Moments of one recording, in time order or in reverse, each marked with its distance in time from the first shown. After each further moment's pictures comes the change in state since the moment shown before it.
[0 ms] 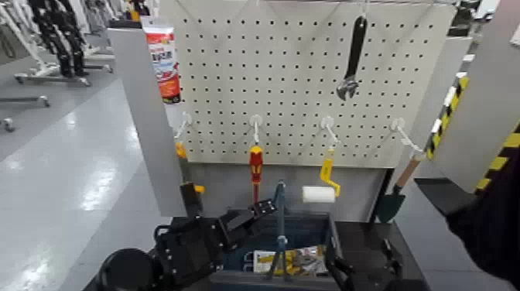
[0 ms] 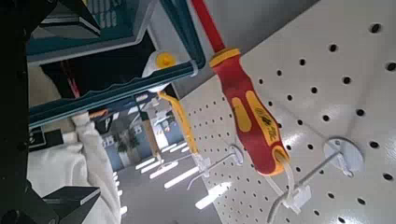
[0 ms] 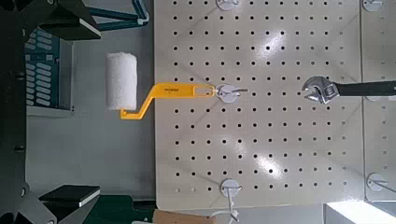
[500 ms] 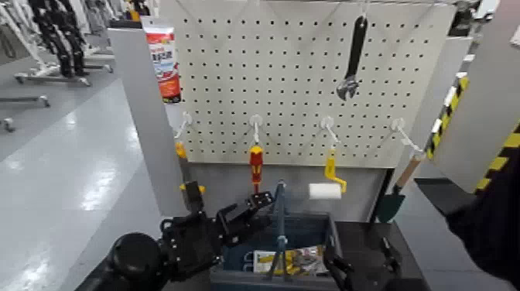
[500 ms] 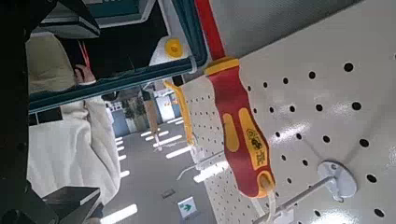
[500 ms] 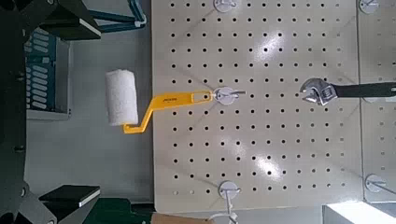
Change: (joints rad) left arm -0.146 0.000 -0.093 0.231 0.100 0.039 -0.155; right arm -0.007 -0.001 0.006 0.005 -0.004 -0.006 0.001
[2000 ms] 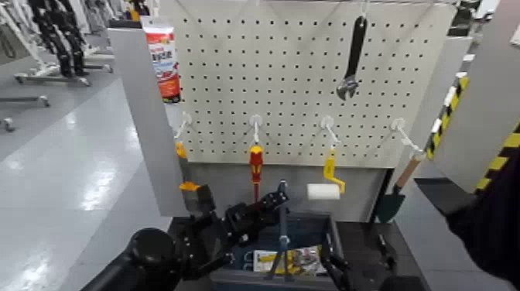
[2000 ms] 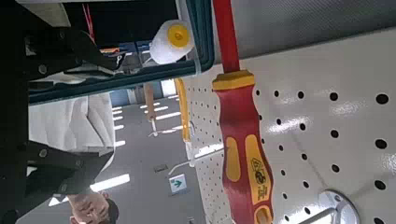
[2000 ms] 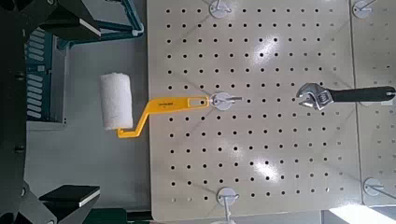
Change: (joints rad) left arm -0.111 -0.036 -0.133 0.200 0.138 -0.004 -0.108; right arm -0.013 -0.003 0.013 0.010 -0.010 -0.012 0.006
